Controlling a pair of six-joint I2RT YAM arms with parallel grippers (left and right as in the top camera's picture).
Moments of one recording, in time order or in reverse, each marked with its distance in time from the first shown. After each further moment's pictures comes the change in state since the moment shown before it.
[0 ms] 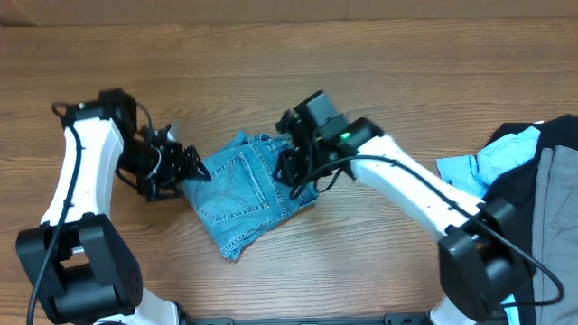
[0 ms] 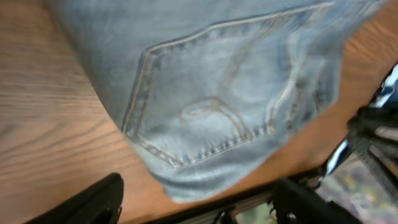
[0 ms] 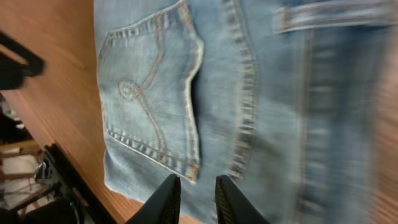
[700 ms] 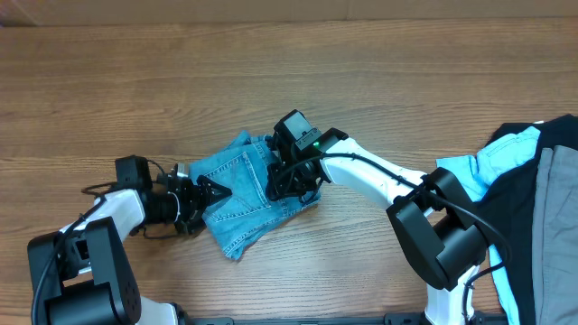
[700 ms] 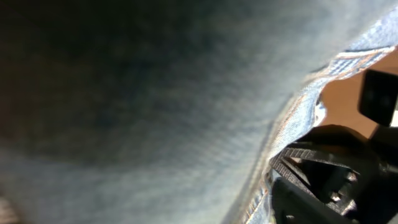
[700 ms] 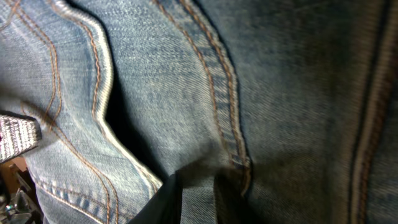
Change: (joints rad) left arm 0.048 -0.069 -0.659 0.887 0.387 -0.323; right arm 0.034 0.197 -0.004 0.070 0.004 0.148
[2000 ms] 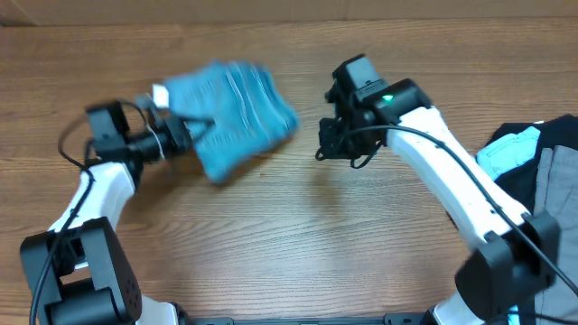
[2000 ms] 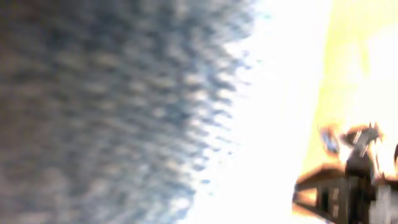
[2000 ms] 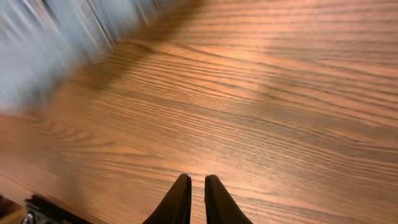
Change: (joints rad) left arm -0.005 -0.001 0.293 0.425 0.189 -0.111; right arm -0.211 -0.256 0.239 -0.489 0.200 -0.072
